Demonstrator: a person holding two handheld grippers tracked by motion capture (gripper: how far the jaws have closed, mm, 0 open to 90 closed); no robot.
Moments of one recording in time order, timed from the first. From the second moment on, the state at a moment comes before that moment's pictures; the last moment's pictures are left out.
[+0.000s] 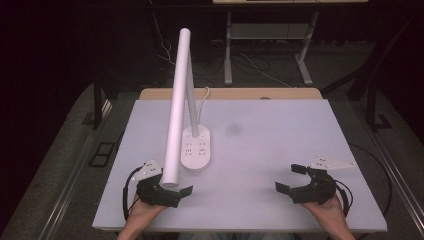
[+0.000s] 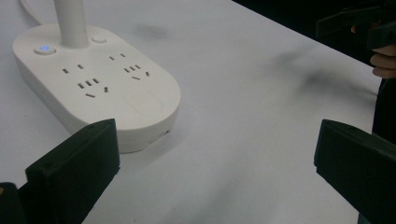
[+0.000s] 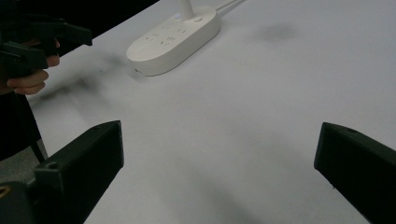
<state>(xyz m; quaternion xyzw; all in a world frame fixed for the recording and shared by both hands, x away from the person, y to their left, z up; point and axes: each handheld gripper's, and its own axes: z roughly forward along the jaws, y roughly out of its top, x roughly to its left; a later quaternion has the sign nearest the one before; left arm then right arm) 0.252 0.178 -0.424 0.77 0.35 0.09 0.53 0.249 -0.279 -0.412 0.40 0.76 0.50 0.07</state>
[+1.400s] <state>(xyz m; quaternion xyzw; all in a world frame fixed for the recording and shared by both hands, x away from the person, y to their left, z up) 0.252 0.176 -0.412 0.78 0.33 0.08 0.52 0.249 -0.286 -0.414 0.41 0.77 0.49 0.07</state>
